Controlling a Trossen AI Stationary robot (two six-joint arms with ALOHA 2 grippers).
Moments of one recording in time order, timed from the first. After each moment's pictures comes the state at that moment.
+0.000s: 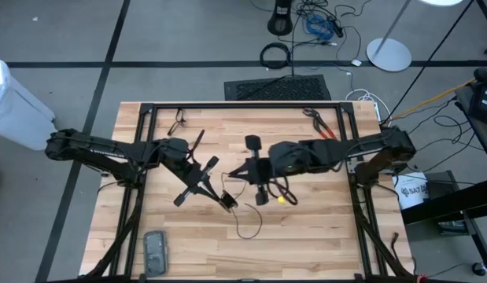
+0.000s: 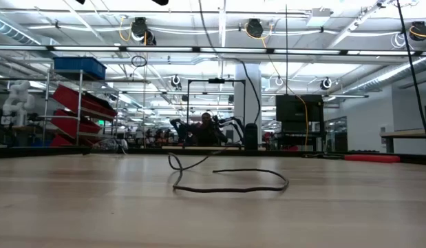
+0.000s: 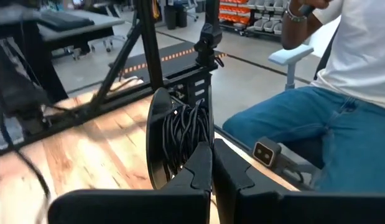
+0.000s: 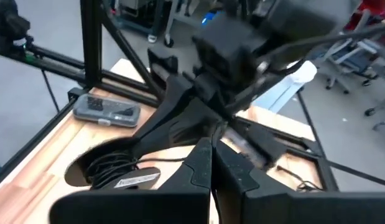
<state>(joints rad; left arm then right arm) -0.06 1.15 0.82 0.05 0.60 0.24 0.21 1.61 1.61 -0.33 0.15 -0.24</state>
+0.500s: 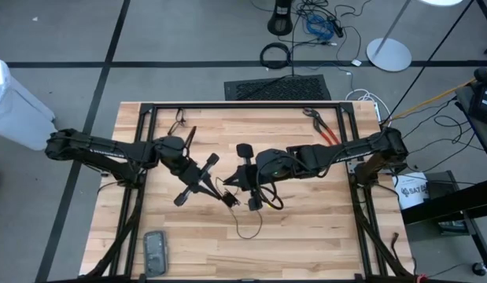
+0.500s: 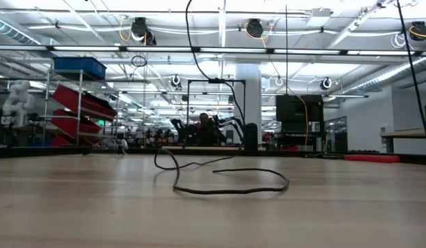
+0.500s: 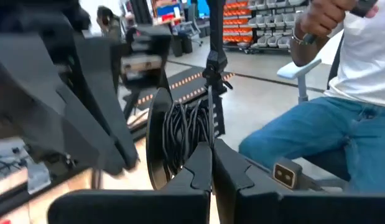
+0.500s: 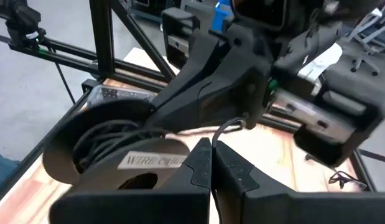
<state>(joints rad) -0.06 1.15 0.82 0.18 0.60 0.30 0.20 1.69 1.61 -0.32 0.10 -0.17</state>
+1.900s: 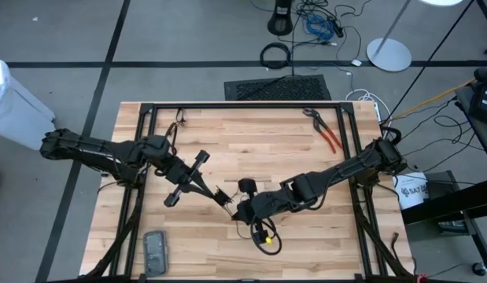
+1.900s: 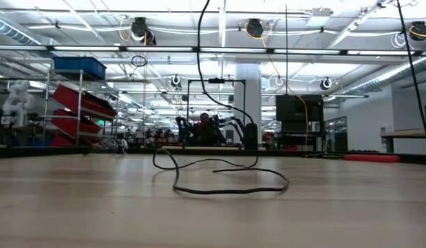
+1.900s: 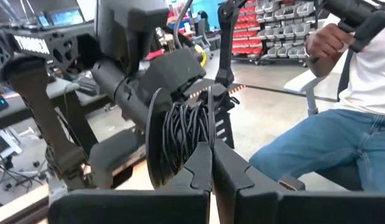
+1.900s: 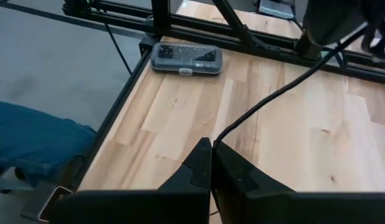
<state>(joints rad) -0.11 1.03 0.83 0.15 0.52 0.29 0.40 1.79 1.61 -0.42 0.14 0.06</state>
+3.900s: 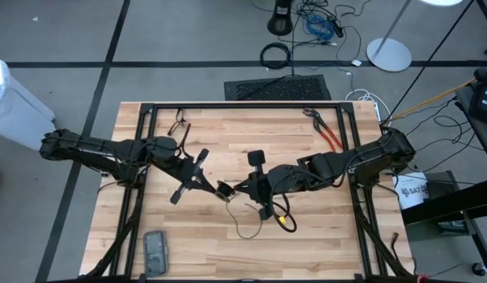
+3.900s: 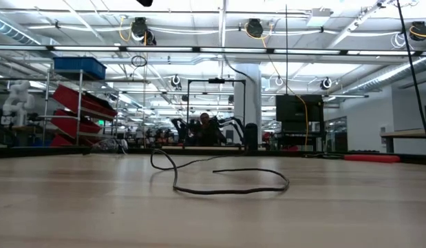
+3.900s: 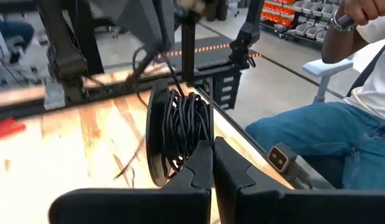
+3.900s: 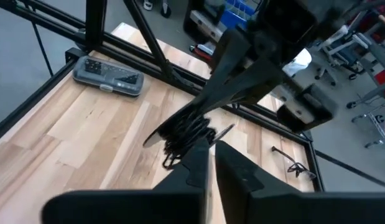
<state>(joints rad) -0.09 1.03 0.83 -0.06 0.41 0.10 0.32 1.63 1.61 -0.43 0.31 -0.27</state>
